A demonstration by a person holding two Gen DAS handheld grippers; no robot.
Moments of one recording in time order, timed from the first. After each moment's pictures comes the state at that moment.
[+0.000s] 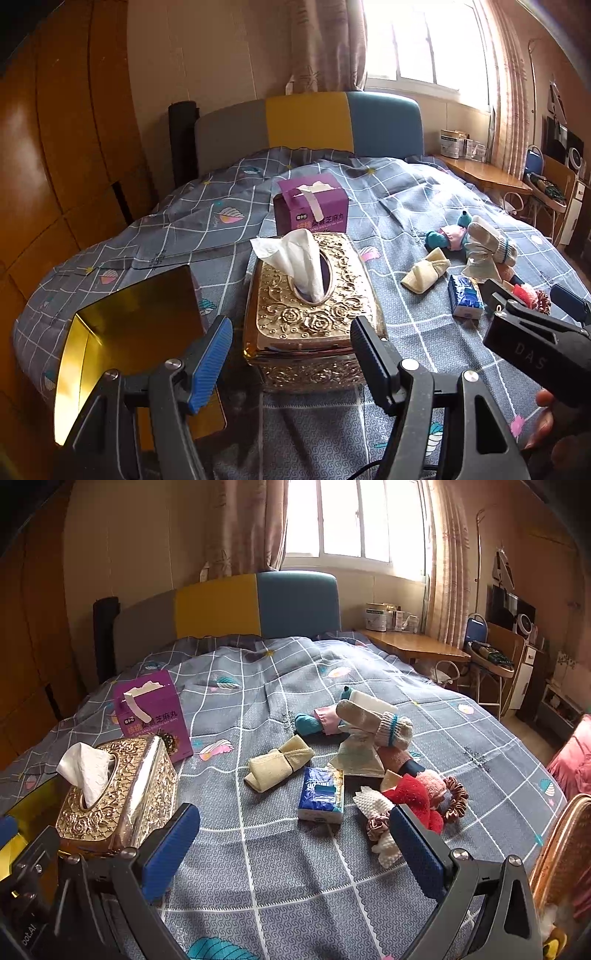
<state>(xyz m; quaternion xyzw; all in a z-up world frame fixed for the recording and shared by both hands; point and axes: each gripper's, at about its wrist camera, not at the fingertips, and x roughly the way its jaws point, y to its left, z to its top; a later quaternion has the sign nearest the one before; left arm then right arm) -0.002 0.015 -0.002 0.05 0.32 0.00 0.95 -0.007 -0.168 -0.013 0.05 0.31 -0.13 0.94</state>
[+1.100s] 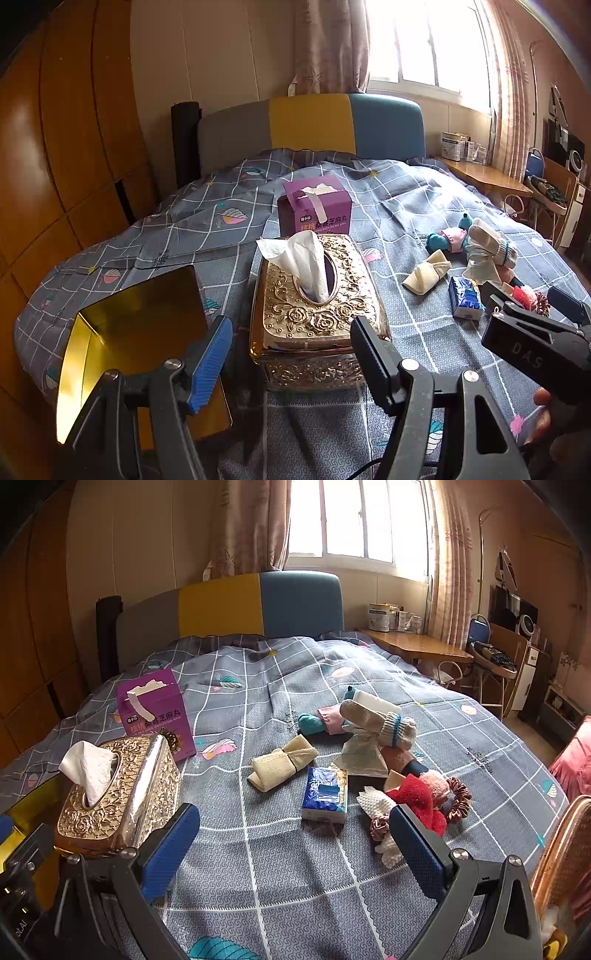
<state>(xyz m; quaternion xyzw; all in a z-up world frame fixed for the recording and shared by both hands) -0.006 0.018 0.002 0.05 0.32 0.01 0.95 -0.006 -0.165 -0.014 0.05 0.32 -0.12 0.94</state>
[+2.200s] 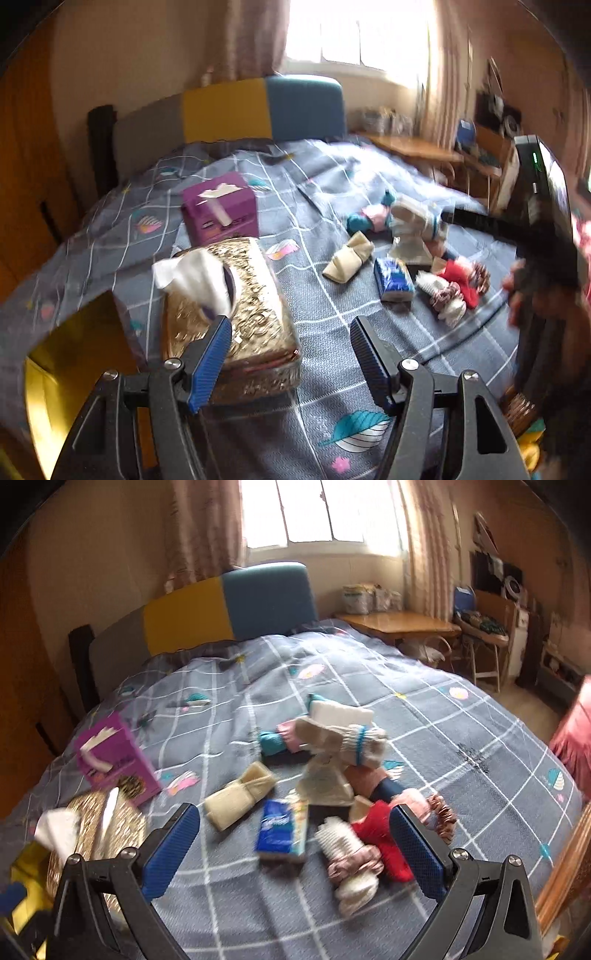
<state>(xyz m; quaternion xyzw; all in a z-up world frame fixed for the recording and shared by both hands) 0.020 -0.031 0.011 0.09 0.36 -0.16 0.91 0.042 -0.285 -0.001 0.14 0.34 -0.15 0.92</state>
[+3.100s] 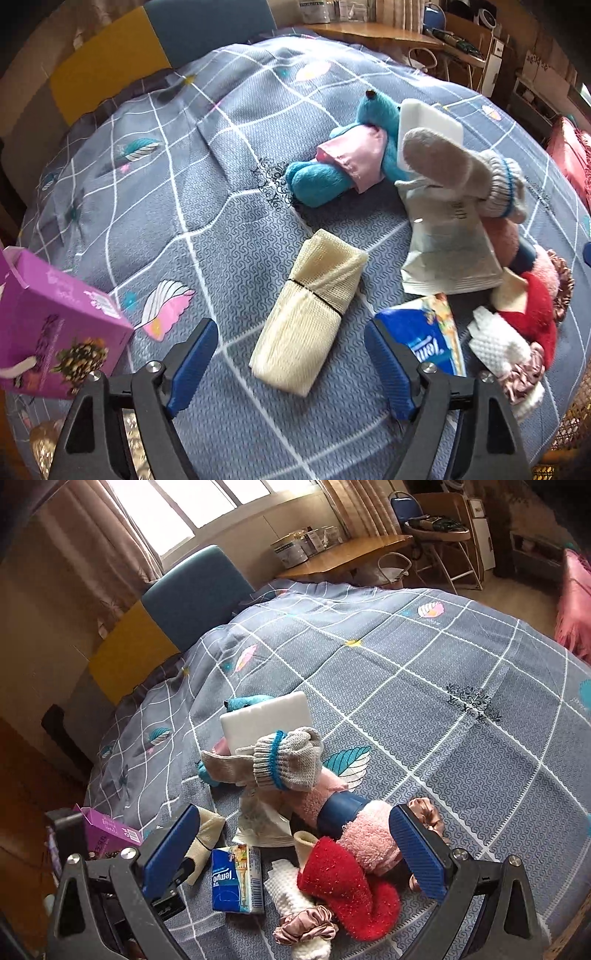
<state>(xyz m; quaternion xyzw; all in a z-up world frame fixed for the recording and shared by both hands) 0.222 -0.201 -0.104 0.22 0.51 -0.21 0.81 0.068 -0.396 -0.046 0.33 0.36 -0.14 0.86</state>
